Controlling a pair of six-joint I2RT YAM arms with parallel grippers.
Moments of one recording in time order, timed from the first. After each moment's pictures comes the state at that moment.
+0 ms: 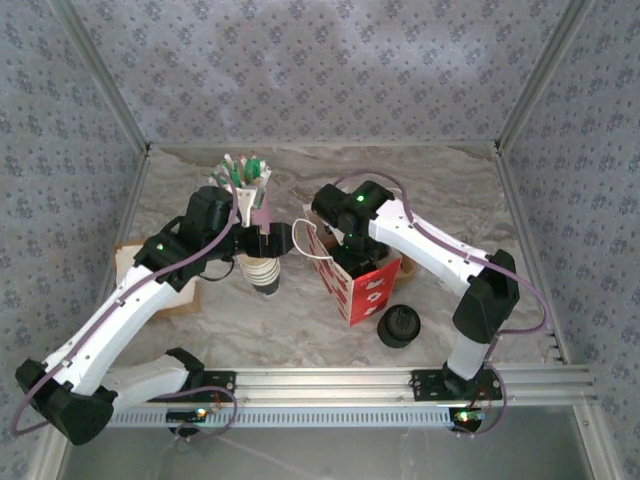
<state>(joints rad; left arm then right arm) -0.60 1.06 1.13 -0.71 0.22 -0.48 0.83 1.74 1.68 -1.46 0.05 0.27</state>
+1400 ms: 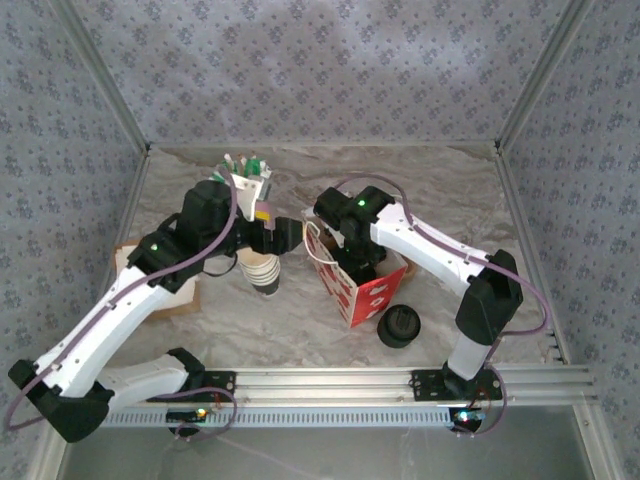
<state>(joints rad) -0.69 1.05 1.25 -0.67 0.18 -0.41 0.82 1.72 1.60 -1.38 0.03 0.25</state>
